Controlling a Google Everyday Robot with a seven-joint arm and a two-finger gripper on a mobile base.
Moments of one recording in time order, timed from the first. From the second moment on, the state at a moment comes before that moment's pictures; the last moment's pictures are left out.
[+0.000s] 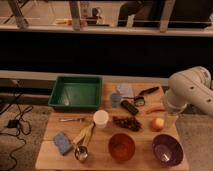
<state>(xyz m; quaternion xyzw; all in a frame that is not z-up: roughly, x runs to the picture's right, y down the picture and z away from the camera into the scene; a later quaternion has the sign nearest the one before) 0.294 0.114 0.680 -0.28 0.02 0.03 0.96</state>
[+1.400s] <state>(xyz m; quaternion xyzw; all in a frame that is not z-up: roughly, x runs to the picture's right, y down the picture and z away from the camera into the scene) 0.288 0.114 0.675 -0.28 0.01 0.03 0.96</state>
